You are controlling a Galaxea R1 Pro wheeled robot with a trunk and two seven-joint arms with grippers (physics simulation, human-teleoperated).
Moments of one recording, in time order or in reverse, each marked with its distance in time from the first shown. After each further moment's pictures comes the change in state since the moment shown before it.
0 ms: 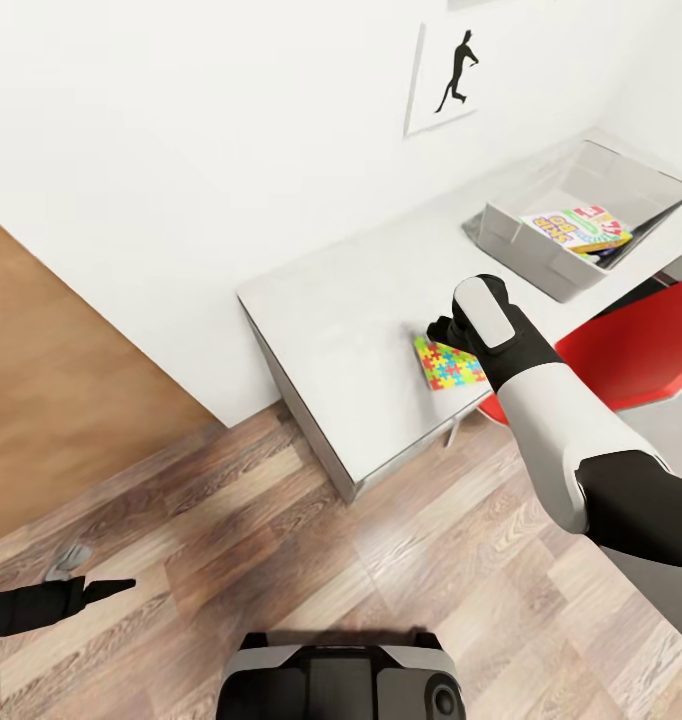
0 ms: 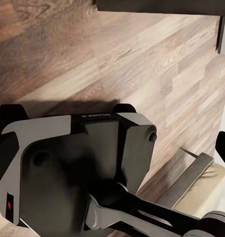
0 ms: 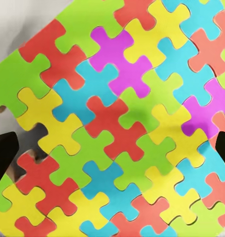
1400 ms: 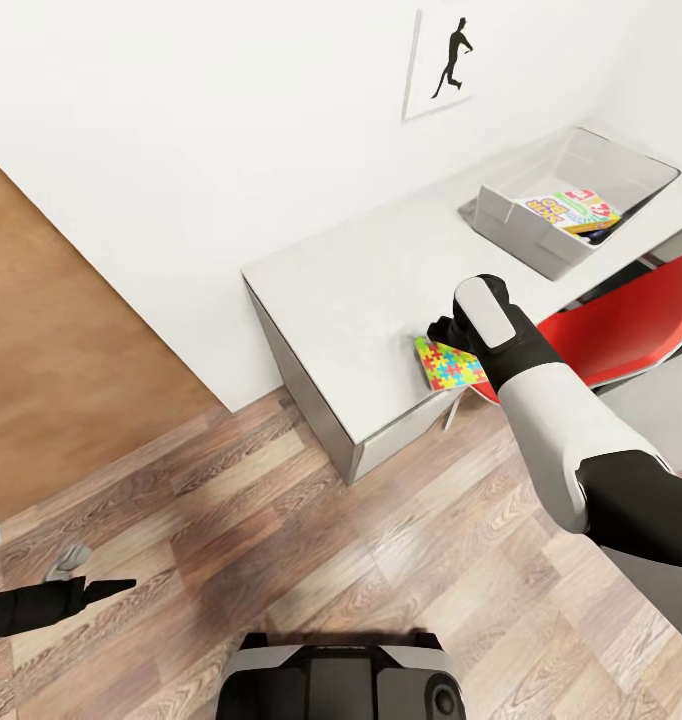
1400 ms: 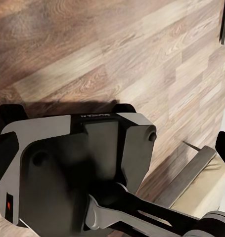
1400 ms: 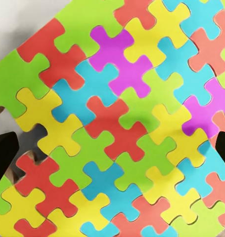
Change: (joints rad) left arm 0.000 -0.001 0.000 0.000 0.000 0.000 0.000; right arm 0.000 -0.001 -0.001 0.001 0.001 0.000 0.002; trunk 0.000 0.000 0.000
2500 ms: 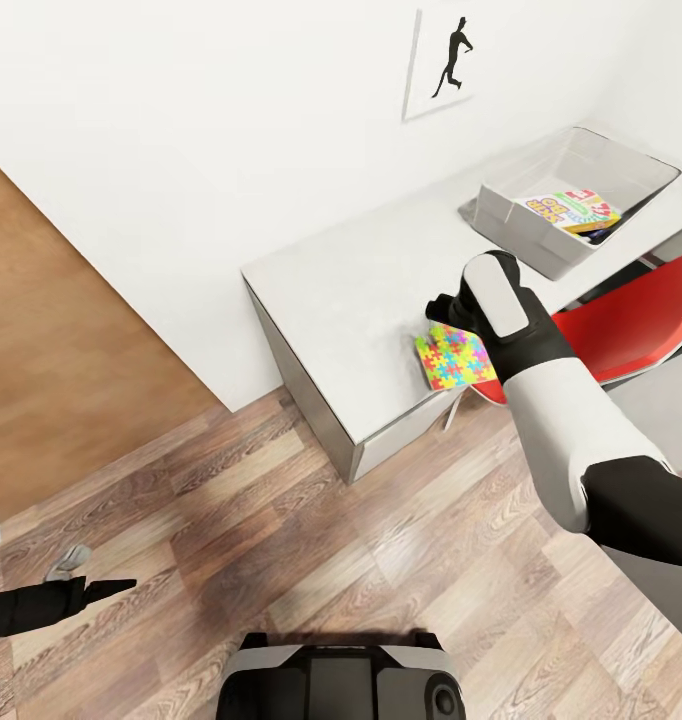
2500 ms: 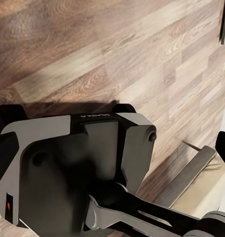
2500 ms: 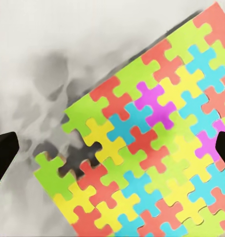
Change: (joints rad) left arm 0.000 -0.001 0.000 0.000 0.001 -0.001 0.000; right arm -0.001 -0.002 -0.005 -0.155 -0.009 0.086 -0.003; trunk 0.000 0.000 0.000
